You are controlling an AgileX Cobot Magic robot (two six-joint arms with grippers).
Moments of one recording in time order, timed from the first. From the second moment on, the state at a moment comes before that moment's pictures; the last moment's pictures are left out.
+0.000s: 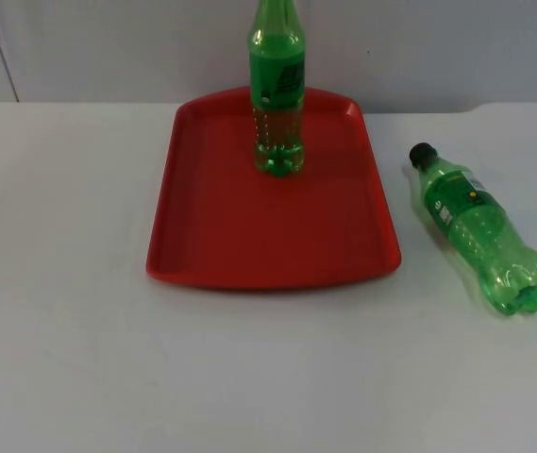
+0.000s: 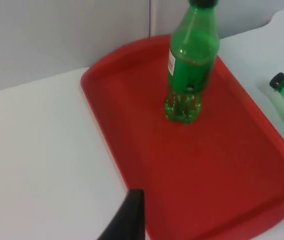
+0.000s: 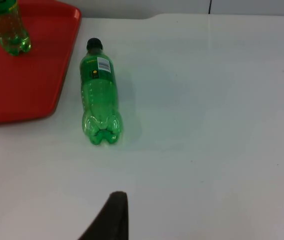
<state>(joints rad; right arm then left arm) 0.13 0.00 -0.52 -0.06 1.08 0.04 -0.40 1.24 -1.07 -0.01 0.56 -0.02</state>
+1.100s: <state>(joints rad) 0.13 0.00 -0.52 -0.06 1.08 0.04 -0.40 0.26 -0.55 -0.01 0.84 -0.01</state>
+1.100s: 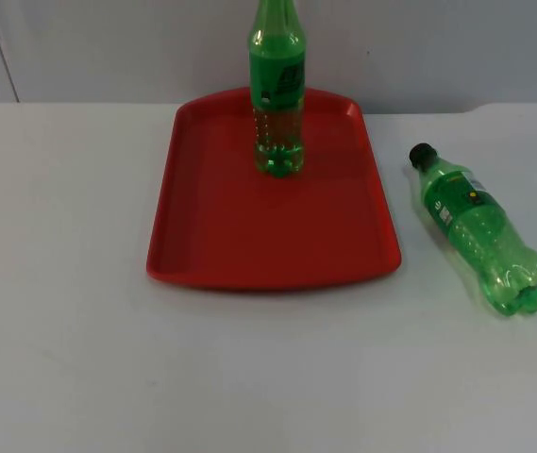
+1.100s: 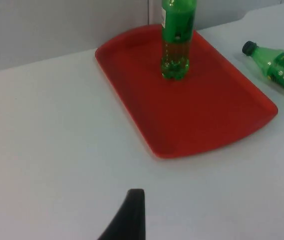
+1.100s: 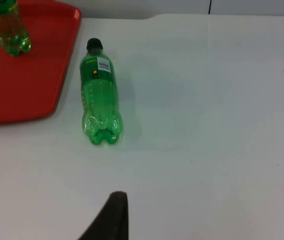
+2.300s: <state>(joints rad) 0.13 0.00 -0.52 -0.07 1.08 0.04 -0.40 0.00 -0.50 -0.07 0.88 -0.02</state>
